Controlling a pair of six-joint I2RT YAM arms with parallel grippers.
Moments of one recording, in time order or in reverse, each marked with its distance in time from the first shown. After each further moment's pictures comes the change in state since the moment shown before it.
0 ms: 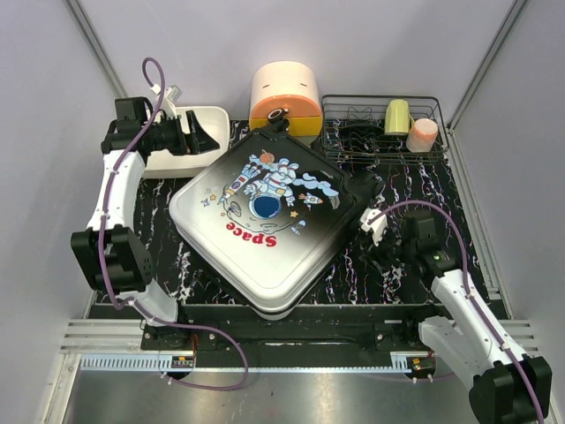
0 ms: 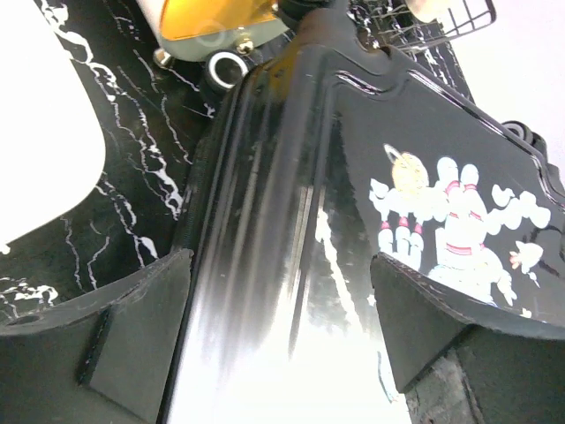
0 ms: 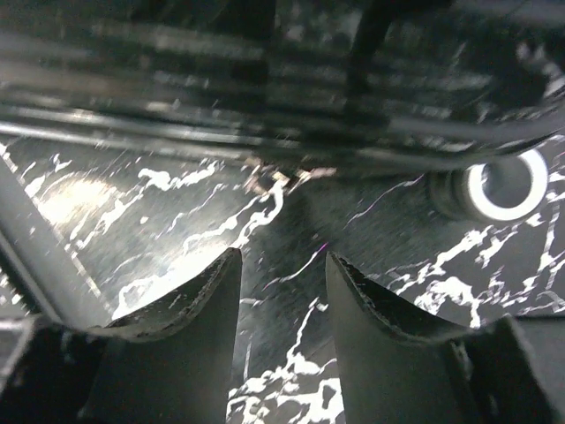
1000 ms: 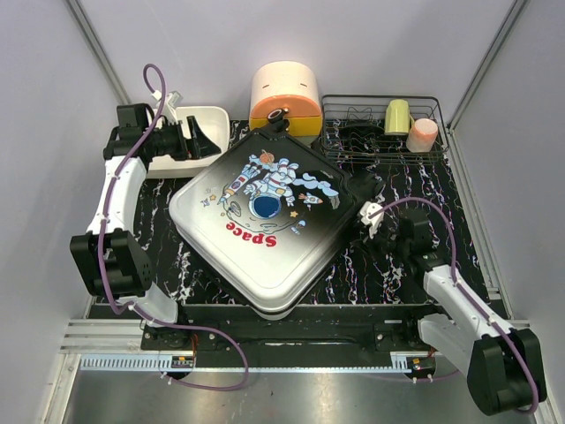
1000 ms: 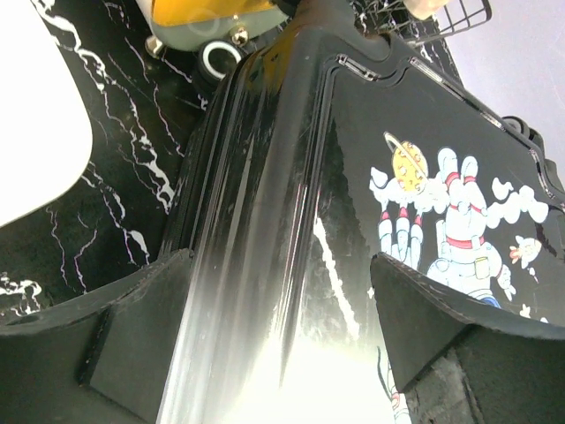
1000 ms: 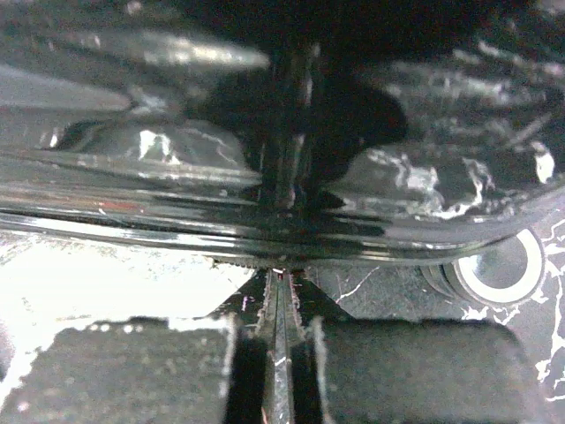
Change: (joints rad) left arm -0.002 -0.066 -0.101 0.064 0.010 -0.029; right arm -0.007 0.132 -0.127 0.490 -0.097 0.137
